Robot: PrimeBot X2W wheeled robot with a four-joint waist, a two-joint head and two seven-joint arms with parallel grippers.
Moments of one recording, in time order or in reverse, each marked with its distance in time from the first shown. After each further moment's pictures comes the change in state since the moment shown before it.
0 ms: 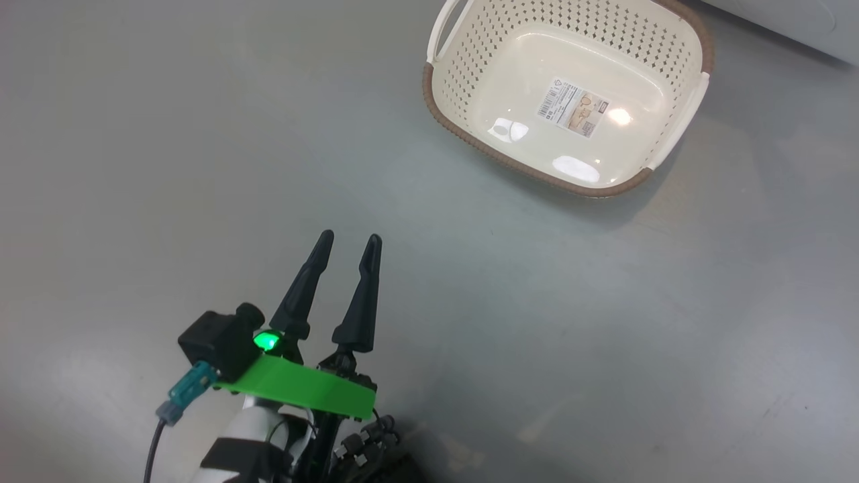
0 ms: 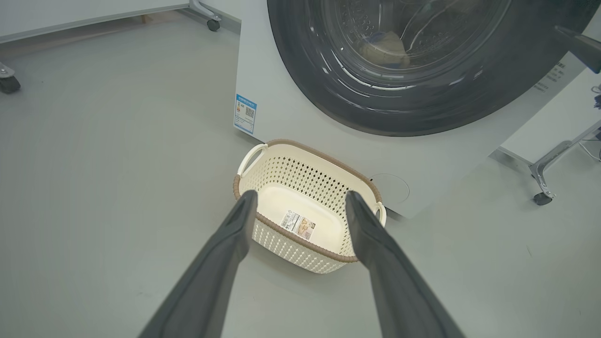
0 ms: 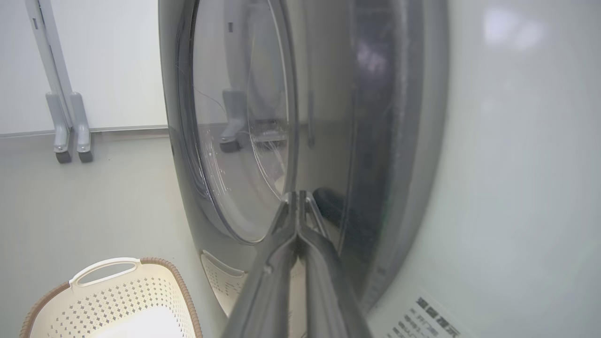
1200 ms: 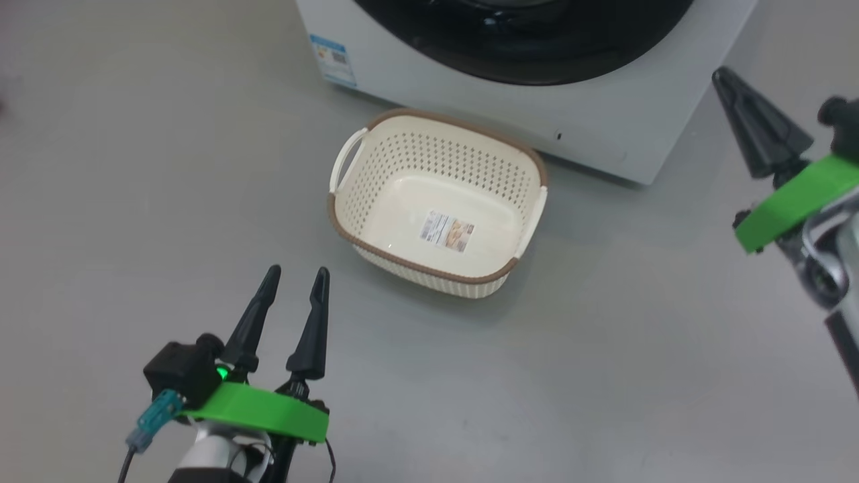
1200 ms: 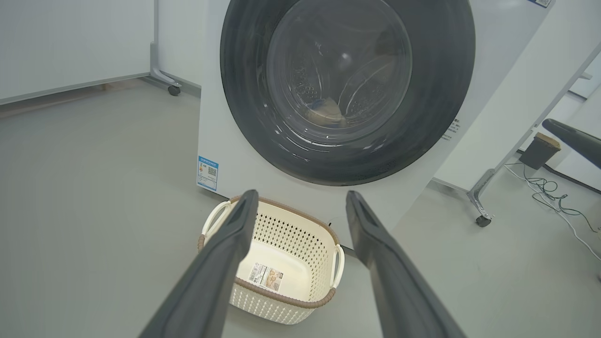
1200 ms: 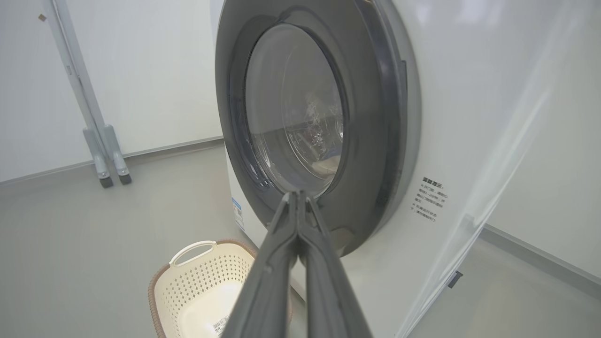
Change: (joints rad) left arm 0.061 0.050 0.087 0.042 0.071 0.000 0.000; right arm 0.634 0.213 -0.196 -0.225 0.052 -0.011 -0.031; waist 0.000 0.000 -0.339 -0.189
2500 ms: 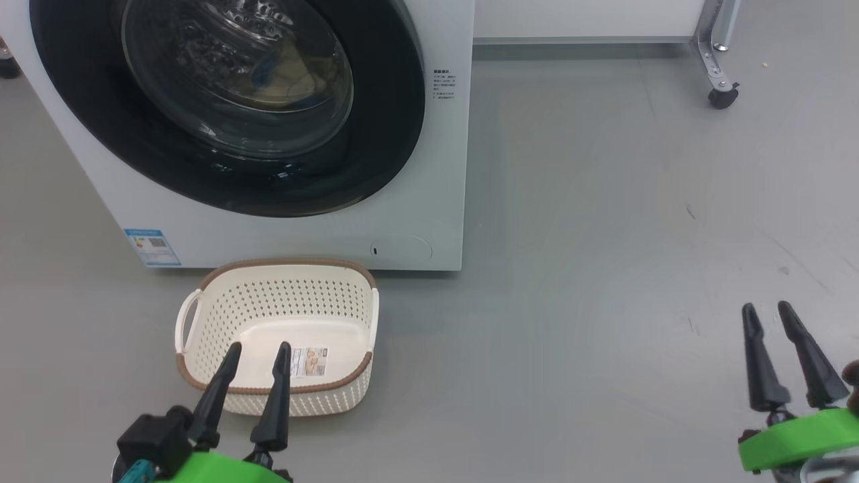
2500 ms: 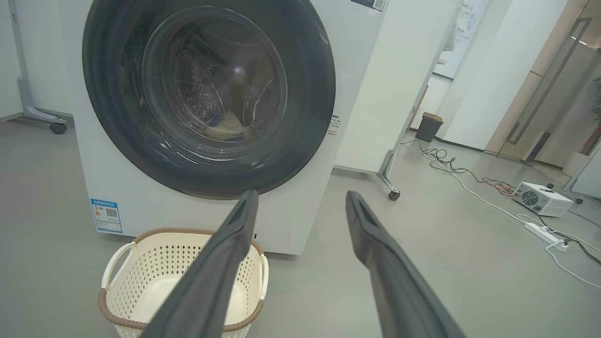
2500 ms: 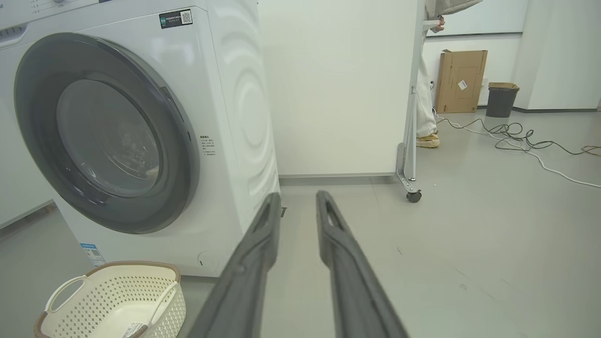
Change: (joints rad) left arm 0.192 0.050 0.077 -0.006 0.058 0.000 0.000; right arm 0.774 0.327 -0.536 -0.392 -0.199 0.000 0.000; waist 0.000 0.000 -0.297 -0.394
